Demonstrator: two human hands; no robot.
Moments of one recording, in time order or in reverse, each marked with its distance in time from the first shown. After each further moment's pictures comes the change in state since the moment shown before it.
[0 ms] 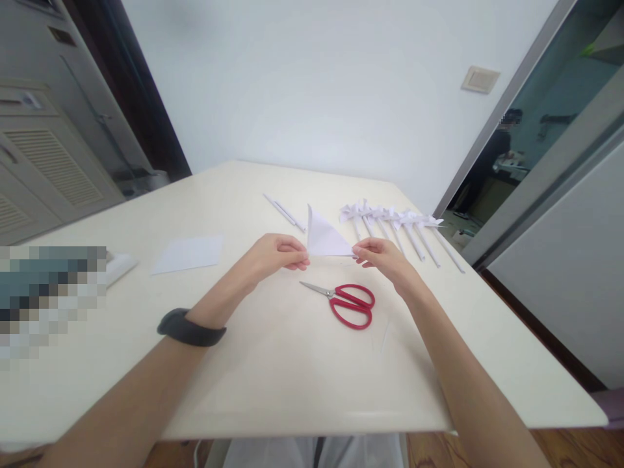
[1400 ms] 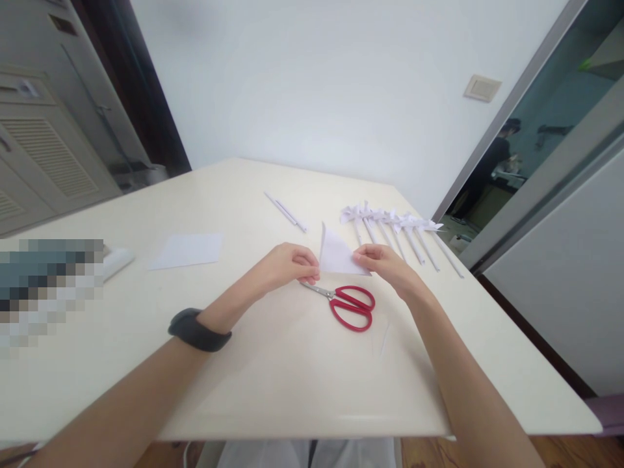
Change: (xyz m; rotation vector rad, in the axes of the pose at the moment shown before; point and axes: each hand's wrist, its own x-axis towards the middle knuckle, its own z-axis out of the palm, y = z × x) left_hand 0.003 -0.006 0.018 0.079 -0.181 -0.001; right_hand -0.005 -0.004 -0.001 0.019 -0.152 0.011
